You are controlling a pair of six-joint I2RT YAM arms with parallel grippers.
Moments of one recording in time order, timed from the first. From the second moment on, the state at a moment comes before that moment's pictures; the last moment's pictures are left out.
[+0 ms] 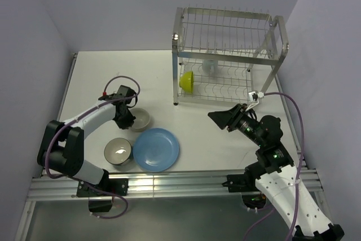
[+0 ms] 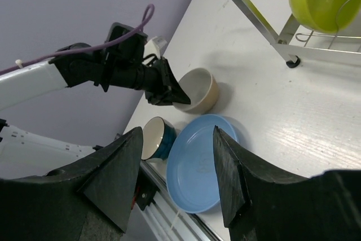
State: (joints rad) left arm -0.36 1.51 0.88 -0.71 -0.25 -0.96; right arm 0.35 0.43 0.47 -0.08 -0.39 0.81
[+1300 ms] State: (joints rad) left arm -0.73 1.19 1.07 -0.92 -0.03 -0.78; right arm 1.12 0.83 0.89 -0.40 -0.11 0.25
